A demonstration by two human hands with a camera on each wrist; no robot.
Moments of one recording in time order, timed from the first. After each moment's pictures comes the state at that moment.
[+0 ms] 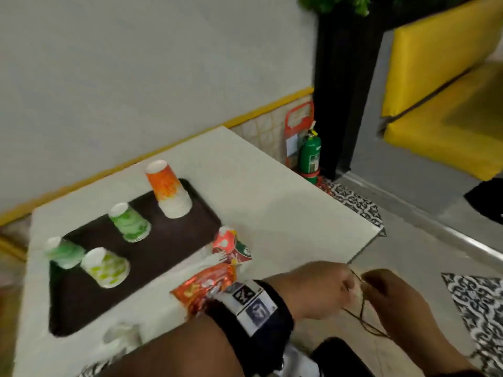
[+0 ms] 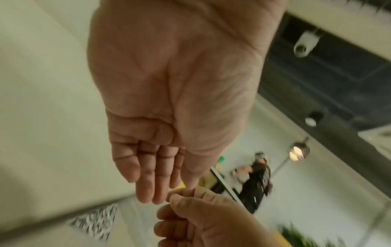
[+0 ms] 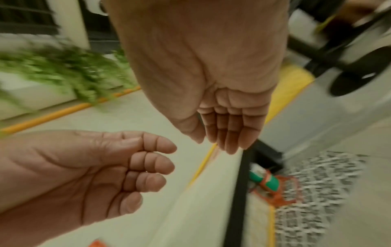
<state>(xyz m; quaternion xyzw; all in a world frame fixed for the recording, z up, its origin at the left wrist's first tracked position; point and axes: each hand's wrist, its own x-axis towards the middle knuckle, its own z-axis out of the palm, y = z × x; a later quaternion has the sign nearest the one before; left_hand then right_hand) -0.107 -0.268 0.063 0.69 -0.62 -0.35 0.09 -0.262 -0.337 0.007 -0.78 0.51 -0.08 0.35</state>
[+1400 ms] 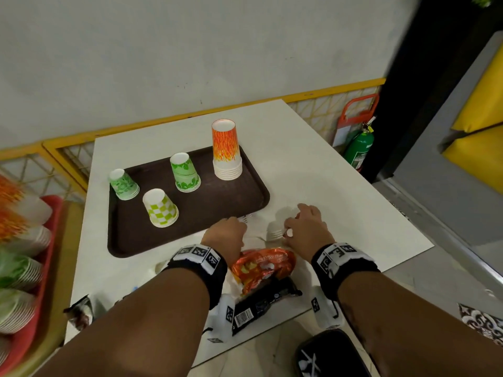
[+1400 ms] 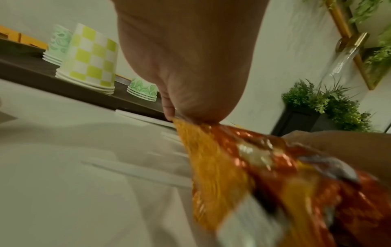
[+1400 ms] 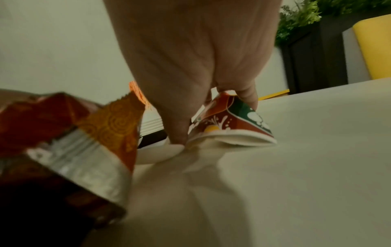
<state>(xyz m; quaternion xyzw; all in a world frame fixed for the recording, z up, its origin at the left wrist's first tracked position) 0.079 -0.123 -0.018 0.90 -0.42 -0.12 -0.03 -0.036 -0.304 -0.021 -0.97 0.22 0.07 0.10</state>
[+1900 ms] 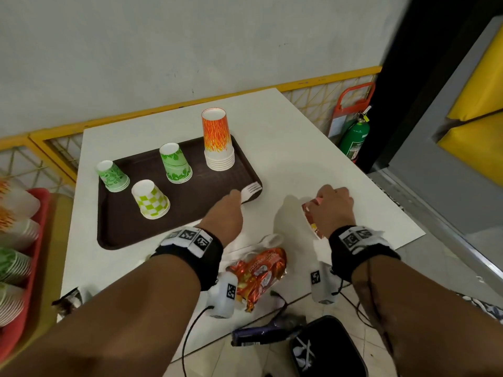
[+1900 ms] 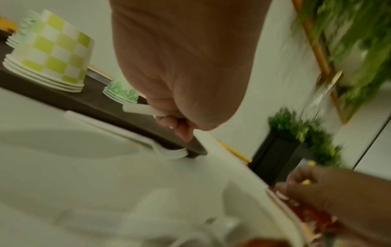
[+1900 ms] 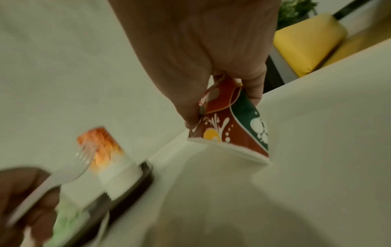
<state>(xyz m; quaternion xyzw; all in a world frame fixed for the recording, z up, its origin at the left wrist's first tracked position) 0.069 -0.148 0.018 0.92 -0.33 -0.14 0.19 -0.051 -0.352 -0.005 -0.88 0.41 -0.07 0.23</state>
